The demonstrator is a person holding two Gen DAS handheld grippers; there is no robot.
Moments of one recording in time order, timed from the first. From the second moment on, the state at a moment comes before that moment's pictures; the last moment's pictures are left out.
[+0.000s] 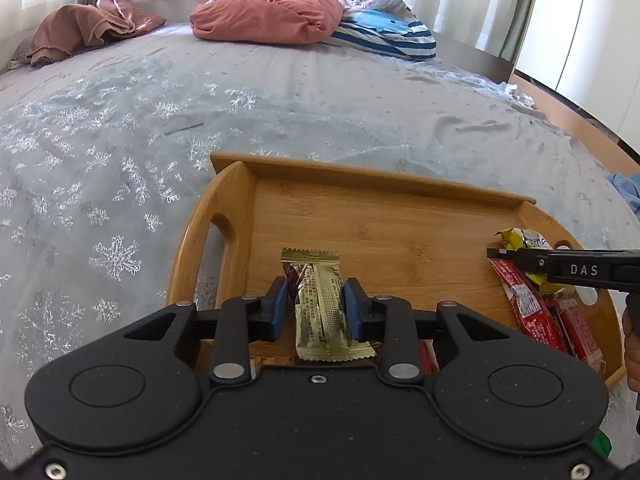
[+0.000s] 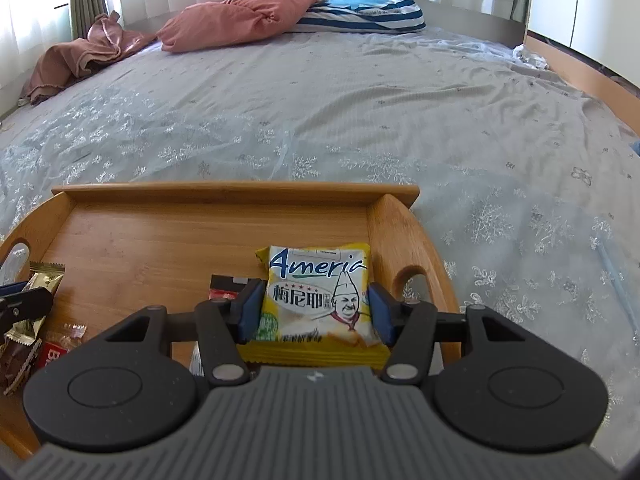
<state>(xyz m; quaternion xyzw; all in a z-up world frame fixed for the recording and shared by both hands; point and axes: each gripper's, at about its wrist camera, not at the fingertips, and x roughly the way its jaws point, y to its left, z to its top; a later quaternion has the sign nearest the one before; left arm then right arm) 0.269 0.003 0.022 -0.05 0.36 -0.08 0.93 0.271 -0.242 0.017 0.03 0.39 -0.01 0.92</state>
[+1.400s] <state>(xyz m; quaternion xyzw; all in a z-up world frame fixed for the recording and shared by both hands) 0.123 0.007 0.079 -0.03 0.31 -0.12 0.94 0.129 -0.220 0.060 0.00 0.28 0.10 0.95</state>
